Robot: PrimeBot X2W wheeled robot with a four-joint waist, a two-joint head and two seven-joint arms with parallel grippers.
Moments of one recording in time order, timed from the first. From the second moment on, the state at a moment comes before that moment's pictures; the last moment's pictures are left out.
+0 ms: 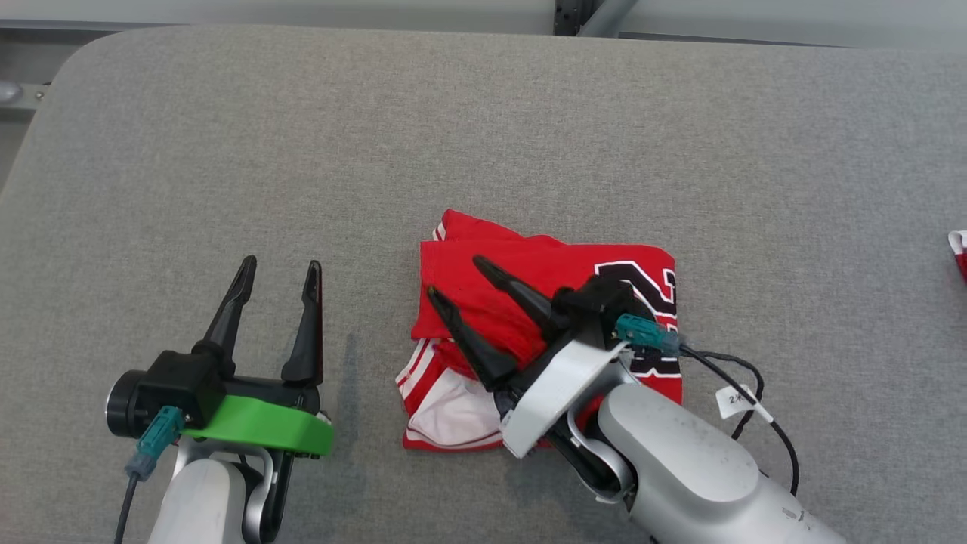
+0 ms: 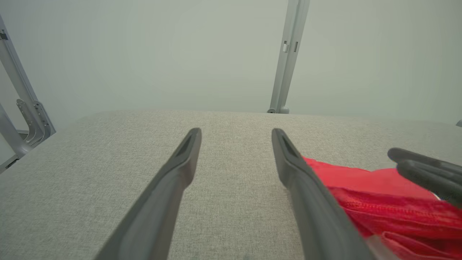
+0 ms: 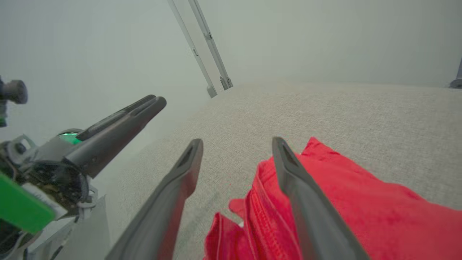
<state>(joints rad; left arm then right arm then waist) -0.21 0.10 -0.14 0.18 -0.24 -0.13 -0.26 -0.57 -0.05 0.79 0.45 0.60 0.13 -0.26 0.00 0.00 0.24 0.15</state>
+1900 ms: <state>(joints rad) -0.15 0.12 -0.09 0.16 -0.23 -0.13 -0.26 -0.21 -0.20 0.25 0.17 0.36 0.13 -0.21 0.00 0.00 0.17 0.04</state>
